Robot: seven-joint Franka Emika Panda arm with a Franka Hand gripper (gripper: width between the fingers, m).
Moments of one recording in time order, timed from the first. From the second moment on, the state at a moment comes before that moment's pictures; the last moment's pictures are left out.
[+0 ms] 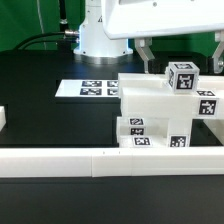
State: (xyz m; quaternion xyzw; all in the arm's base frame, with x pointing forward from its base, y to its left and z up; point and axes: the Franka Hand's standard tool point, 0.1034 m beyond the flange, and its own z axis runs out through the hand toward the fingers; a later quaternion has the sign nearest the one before) arm 0.649 0.046 0.124 -0.95 0.28 -0.07 0.07
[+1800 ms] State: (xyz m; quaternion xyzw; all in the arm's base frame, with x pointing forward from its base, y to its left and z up) arm 0.649 0.044 0.121 -0.99 0.13 -0.07 0.02
